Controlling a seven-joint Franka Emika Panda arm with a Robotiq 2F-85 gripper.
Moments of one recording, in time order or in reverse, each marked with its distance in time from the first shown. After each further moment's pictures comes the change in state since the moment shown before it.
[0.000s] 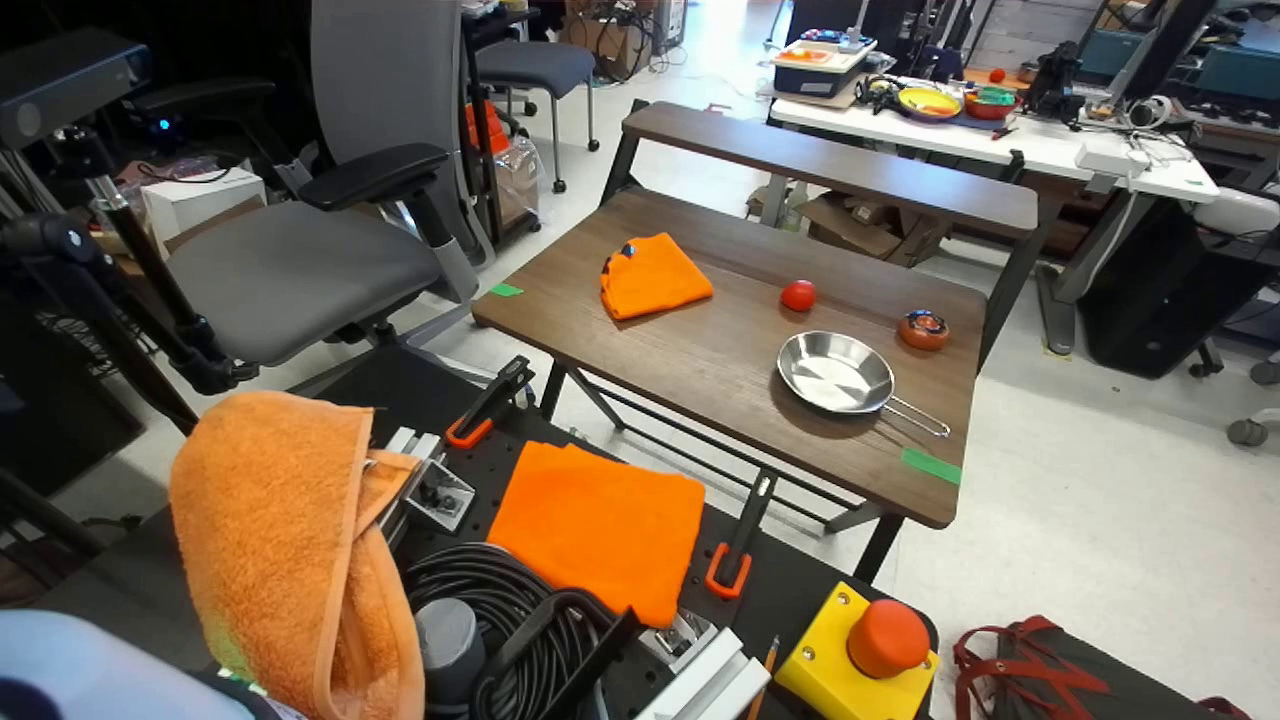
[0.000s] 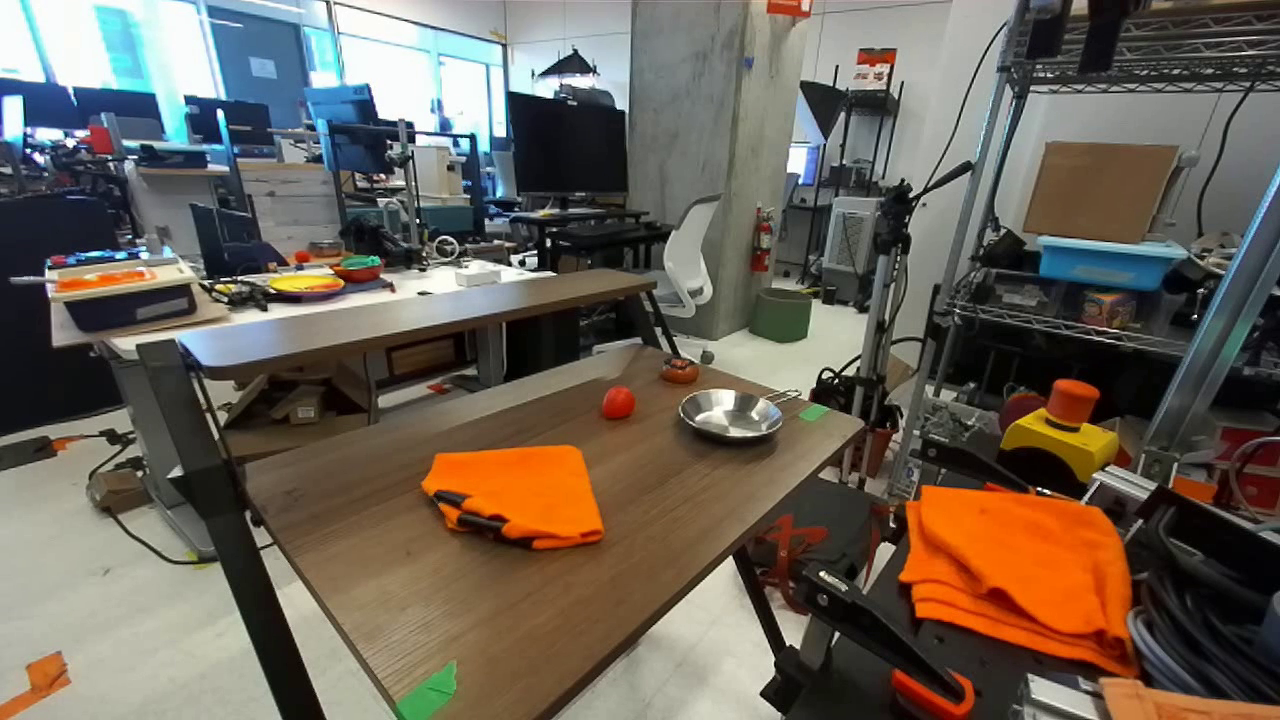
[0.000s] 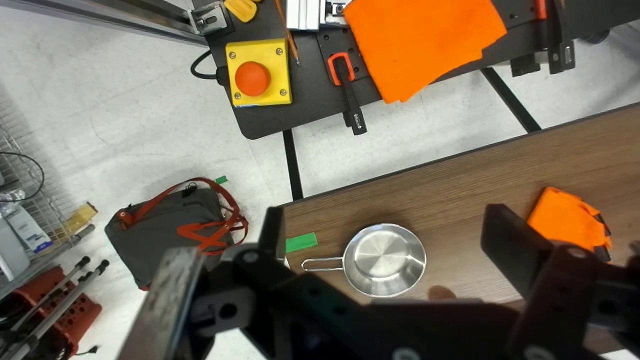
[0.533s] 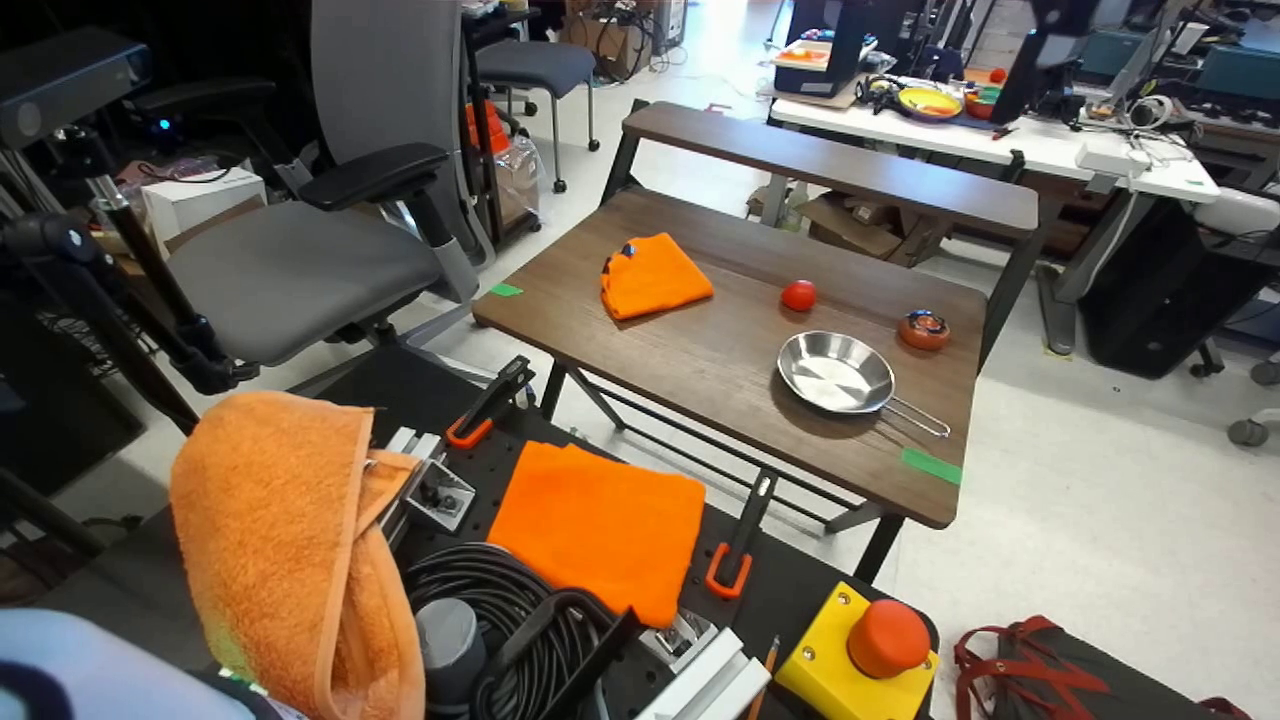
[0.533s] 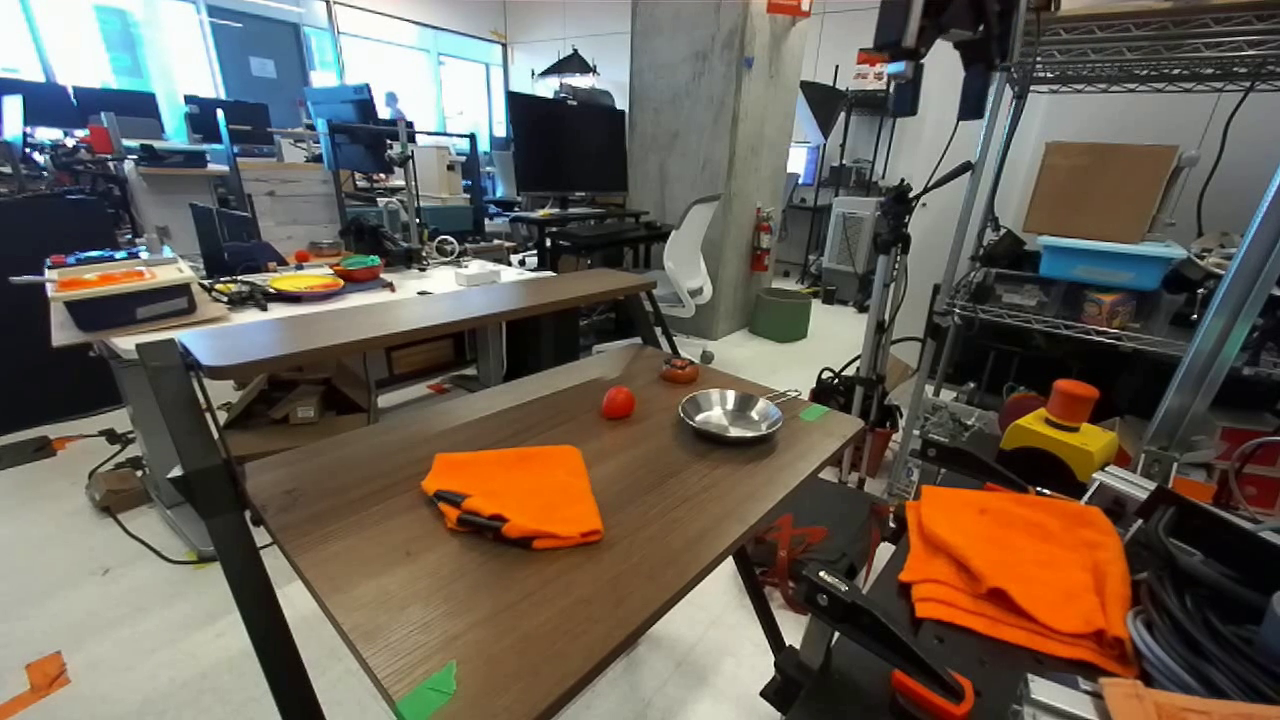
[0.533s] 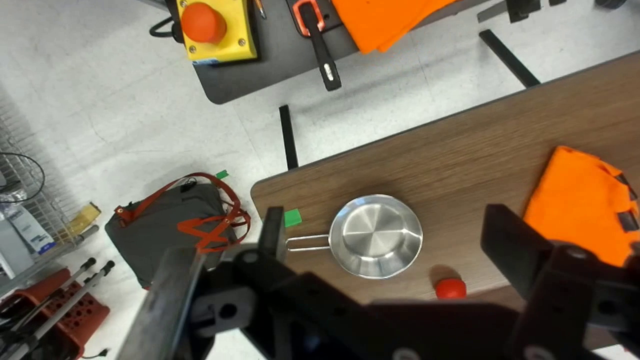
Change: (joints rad) arm 0.055 0.273 0.070 0.125 0.021 0.124 0.164
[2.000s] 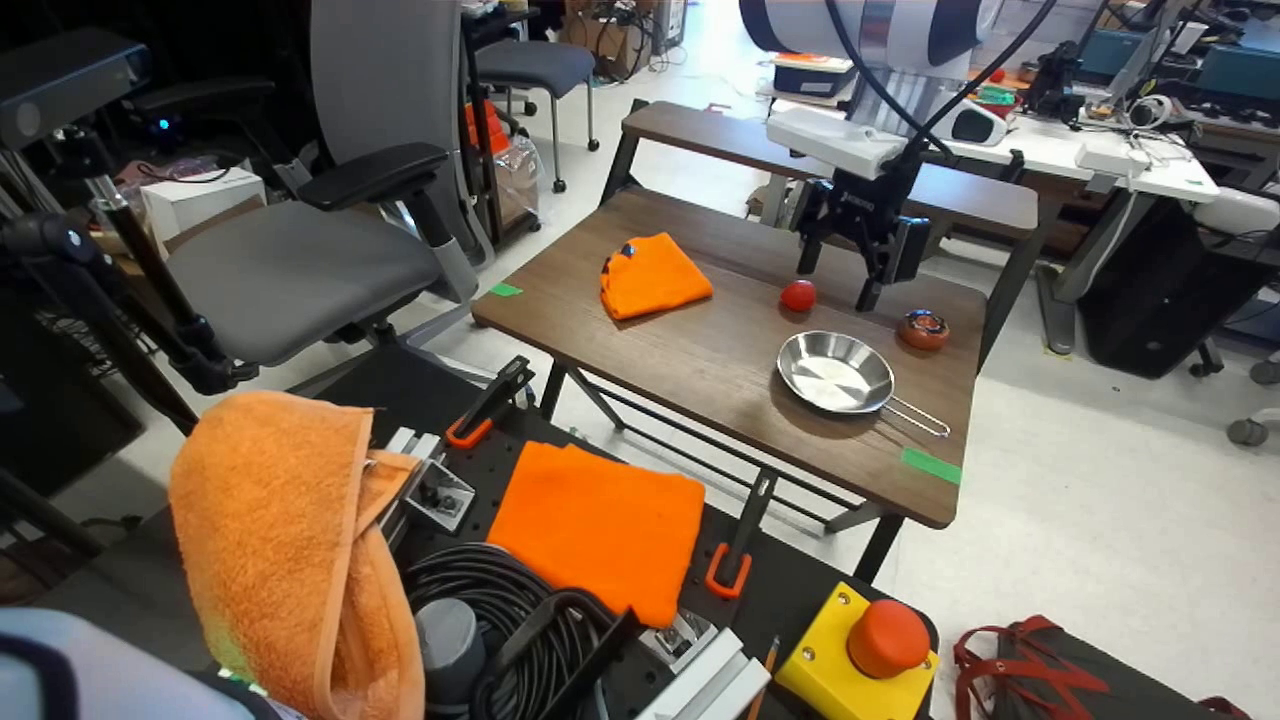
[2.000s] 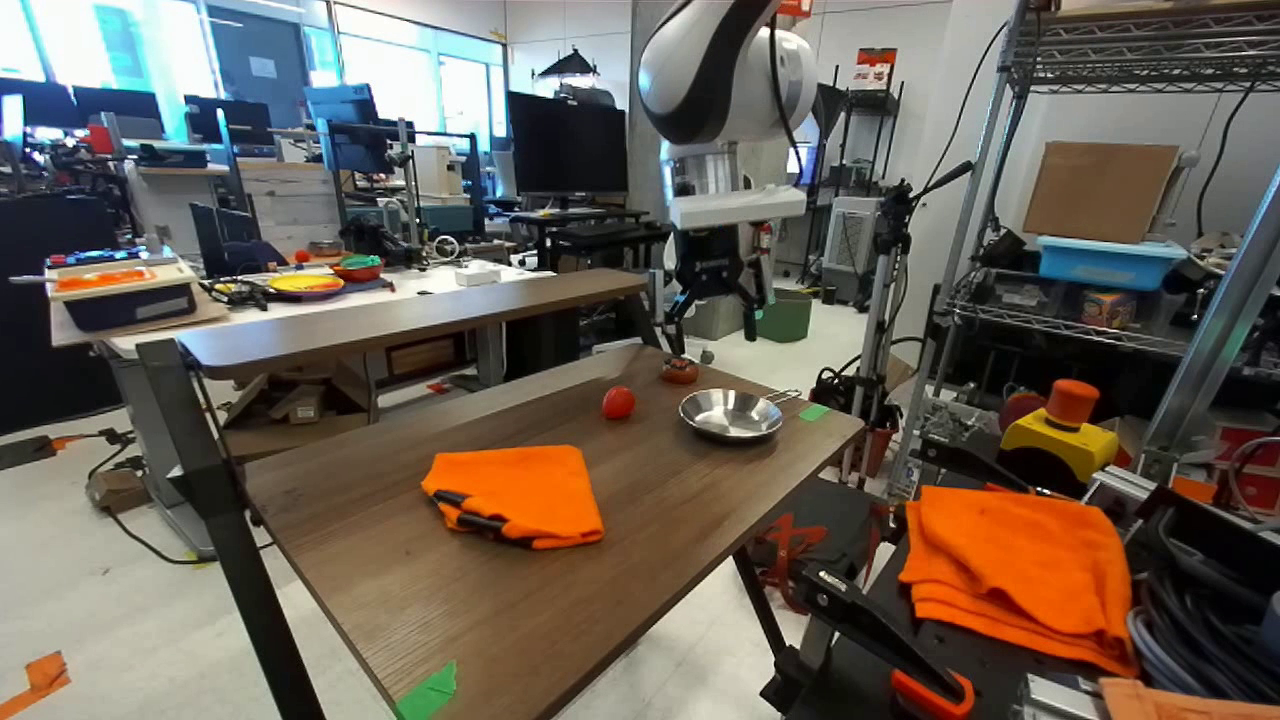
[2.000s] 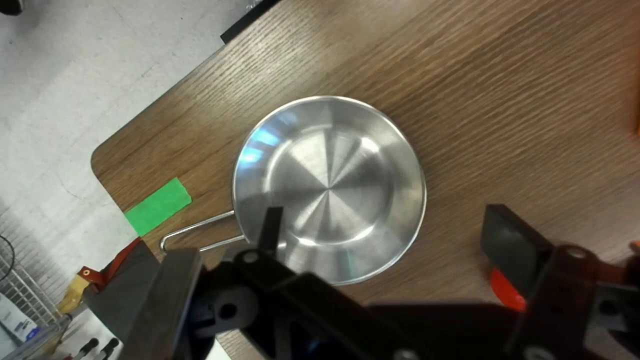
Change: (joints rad) arm 0.096 0.976 -0.017 0.645 0.085 0.195 0.315
